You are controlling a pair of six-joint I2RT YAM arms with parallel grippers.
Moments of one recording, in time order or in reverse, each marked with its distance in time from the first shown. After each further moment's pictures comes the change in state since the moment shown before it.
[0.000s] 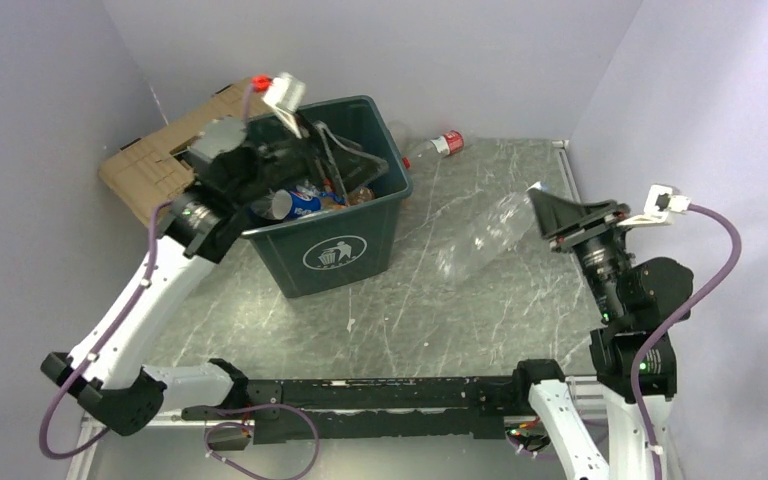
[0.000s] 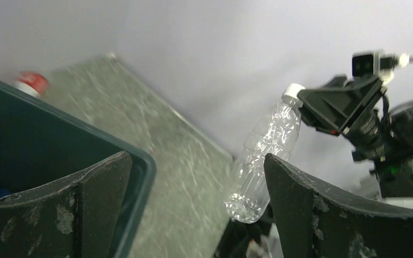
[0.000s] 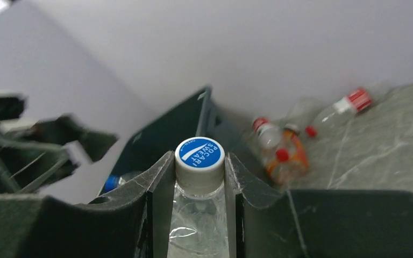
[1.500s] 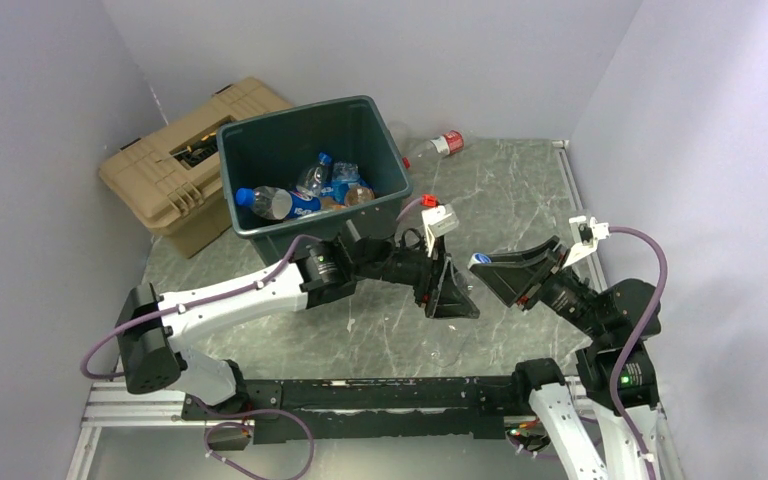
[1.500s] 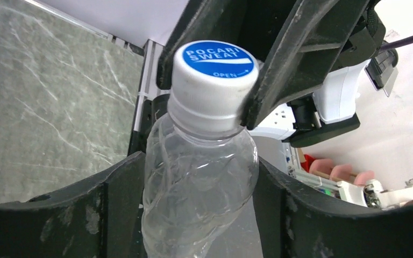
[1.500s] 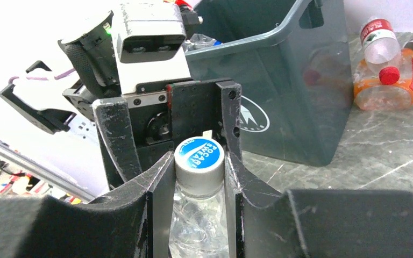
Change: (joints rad) left arm -0.541 0.241 -0.313 0.299 0.124 -0.005; right arm 0.119 -0.179 -0.244 -0.013 -0.586 -0.090
